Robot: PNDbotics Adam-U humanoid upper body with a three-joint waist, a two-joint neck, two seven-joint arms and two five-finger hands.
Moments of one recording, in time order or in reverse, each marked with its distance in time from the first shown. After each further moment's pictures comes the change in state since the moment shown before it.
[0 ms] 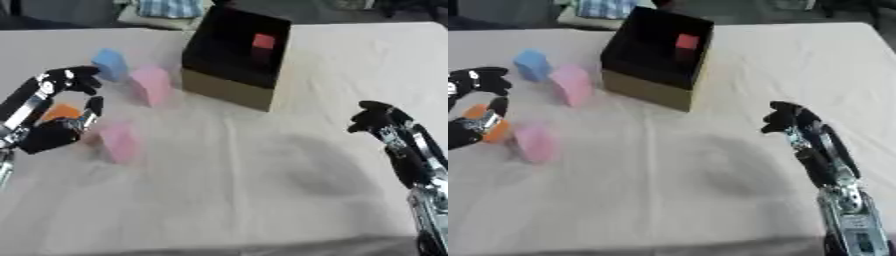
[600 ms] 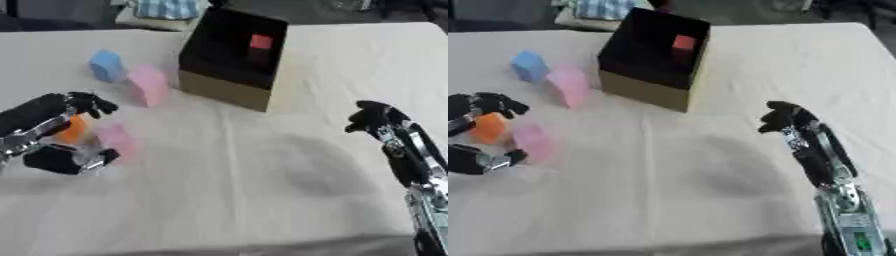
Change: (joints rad) left arm -0.008 0.061 -0.069 0.003 -0.282 -0.070 -0.144; right arm 0.000 0.000 0.000 0.000 0.001 0.000 0.001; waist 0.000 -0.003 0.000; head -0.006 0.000
